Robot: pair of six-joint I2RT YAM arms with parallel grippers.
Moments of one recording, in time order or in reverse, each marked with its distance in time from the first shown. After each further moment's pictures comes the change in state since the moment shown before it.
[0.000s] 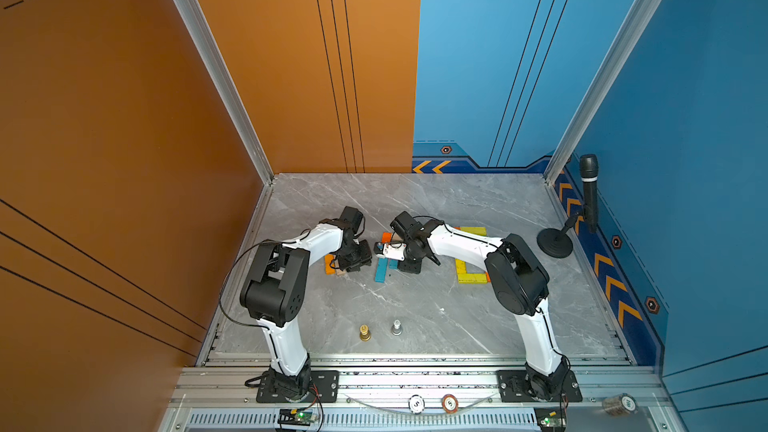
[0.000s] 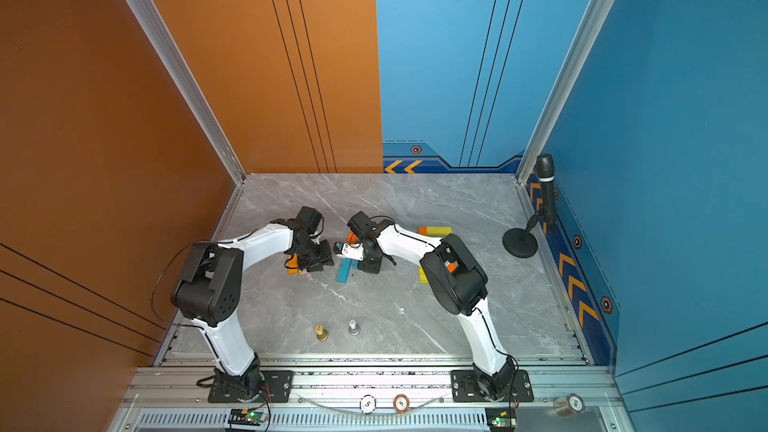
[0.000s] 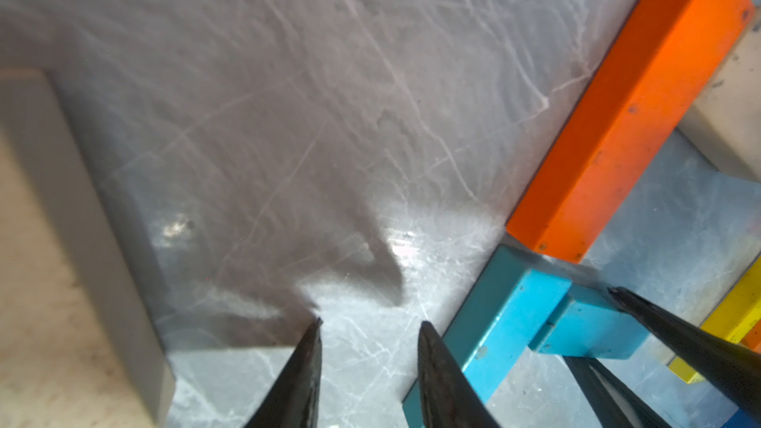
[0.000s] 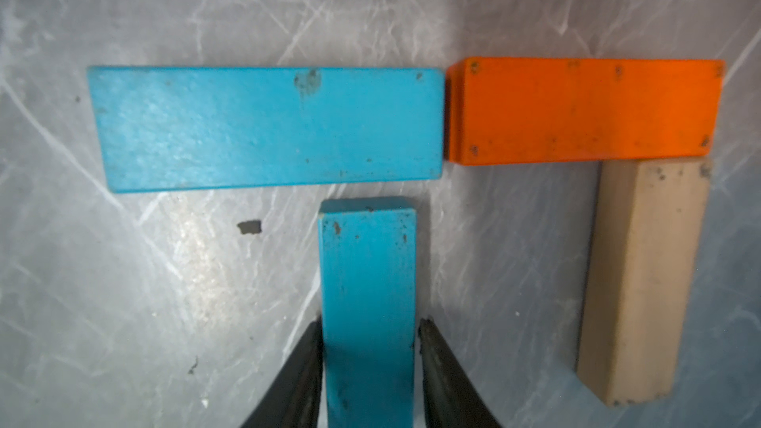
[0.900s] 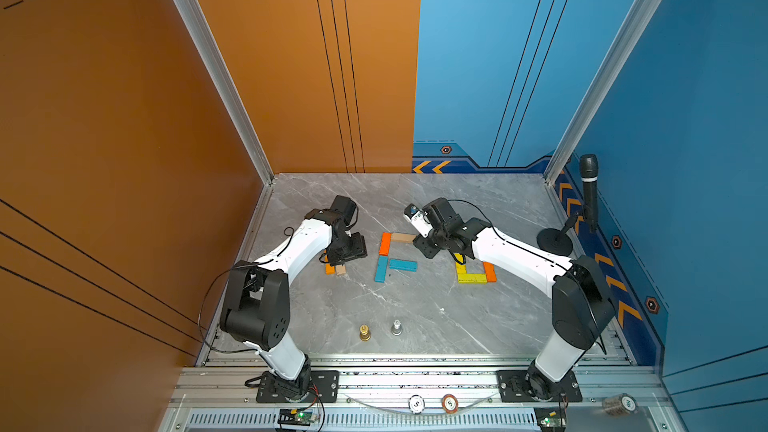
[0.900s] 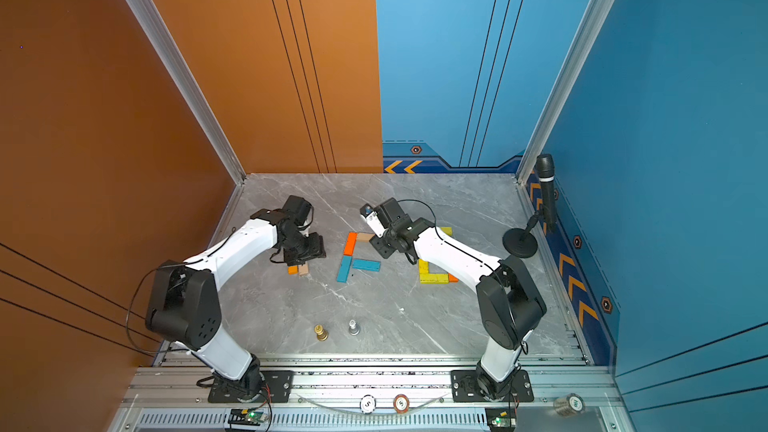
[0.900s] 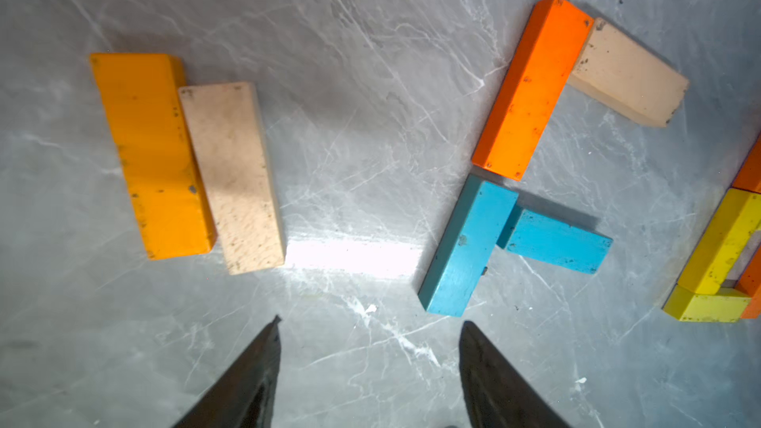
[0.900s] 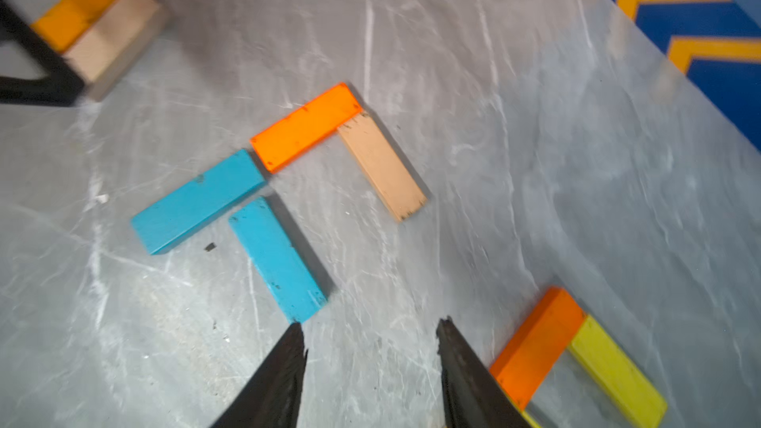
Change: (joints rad) left arm 0.020 -0.195 0.089 -0.259 -0.118 0.121; right arm -0.074 -0.419 -0.309 0.208 0.170 0.596
